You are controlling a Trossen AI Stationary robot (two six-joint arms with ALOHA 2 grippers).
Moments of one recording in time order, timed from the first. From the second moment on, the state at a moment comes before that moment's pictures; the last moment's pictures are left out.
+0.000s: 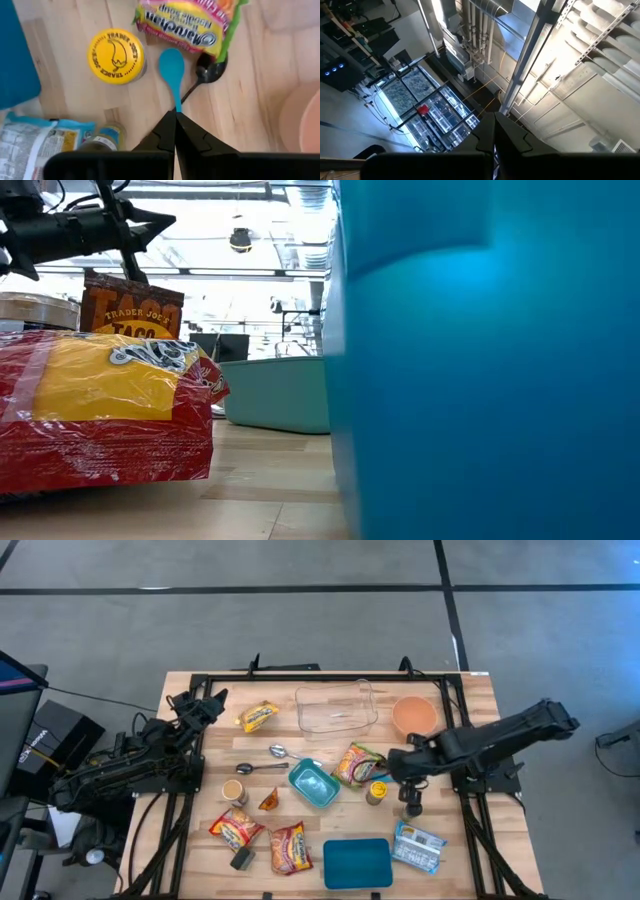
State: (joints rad) left arm 0.52 0.34 0.01 0.85 -0.12 -0.95; right arm 0.28 1.30 1.09 -1.13 0.18 0.45
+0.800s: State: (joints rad) left arm 0.52 0.34 0.01 0.85 -0.12 -0.95; right arm 0.10 1.35 0.87 -0.91 -0.06 0.26
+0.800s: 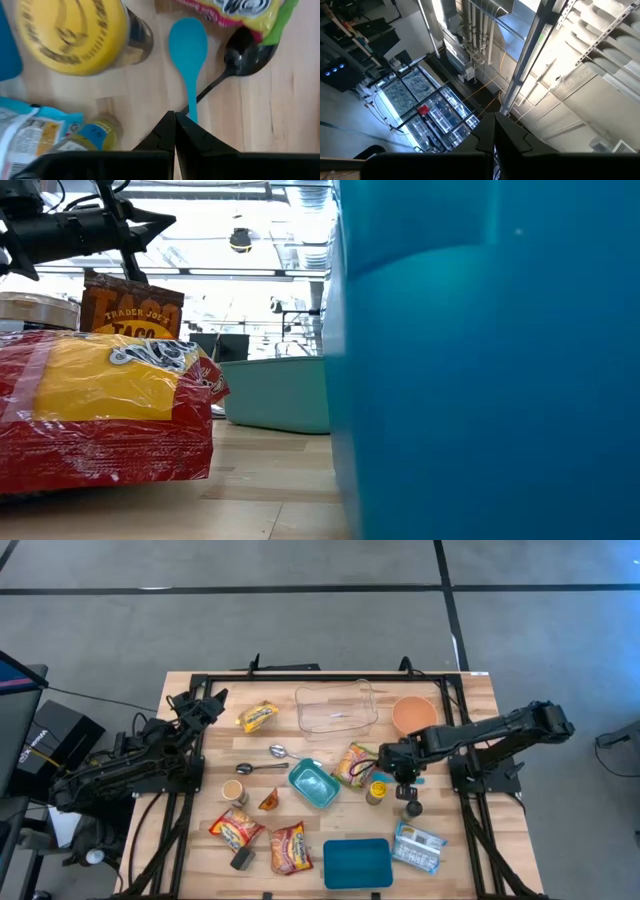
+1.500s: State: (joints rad) left arm 0.52 0.34 0.01 0.85 -0.12 -0.95; right arm 0.03 1.35 0.75 -0.77 -0.11 0.23
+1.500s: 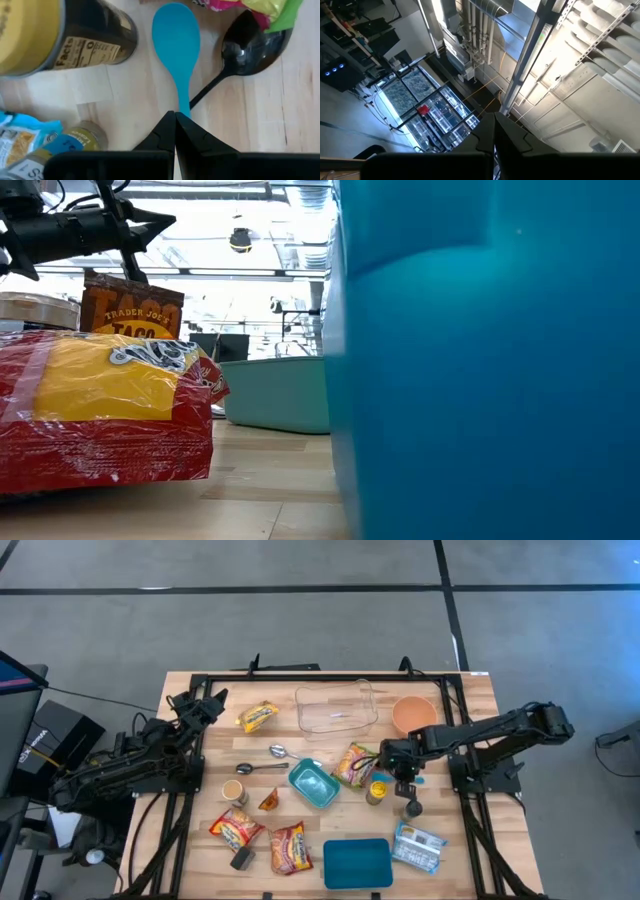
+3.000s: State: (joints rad) left arm 0.52 0.34 0.01 0.85 -0.12 -0.95; right arm 0.16 1.45 0.75 -0.74 -0.04 0.46
